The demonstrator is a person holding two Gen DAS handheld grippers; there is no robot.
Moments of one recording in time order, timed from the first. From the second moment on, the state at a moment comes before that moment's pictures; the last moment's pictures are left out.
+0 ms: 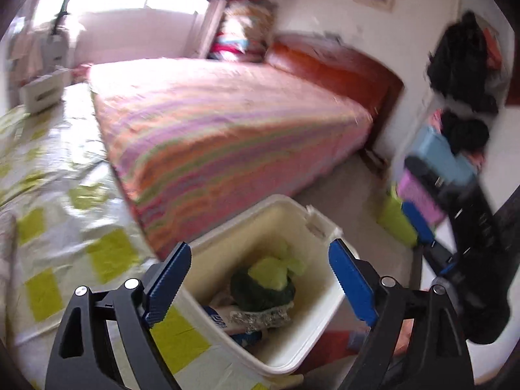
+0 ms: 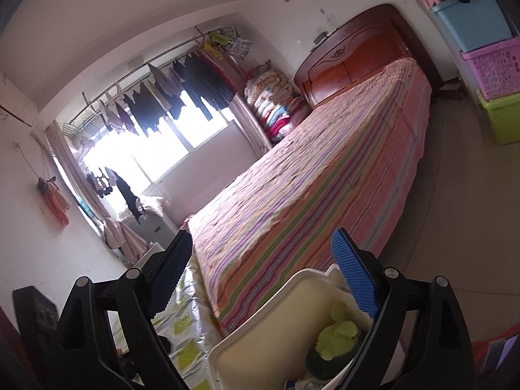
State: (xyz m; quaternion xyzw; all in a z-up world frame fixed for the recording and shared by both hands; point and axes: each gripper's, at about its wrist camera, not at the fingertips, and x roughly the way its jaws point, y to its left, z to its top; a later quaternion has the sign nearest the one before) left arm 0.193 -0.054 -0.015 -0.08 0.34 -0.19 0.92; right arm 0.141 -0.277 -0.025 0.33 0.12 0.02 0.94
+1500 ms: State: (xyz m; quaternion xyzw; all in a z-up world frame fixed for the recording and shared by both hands) left arm 0.032 0.364 -0.010 -0.25 0.21 0.23 0.92; right arm 0.174 0.192 -0.026 -0.05 0.33 0.53 0.78
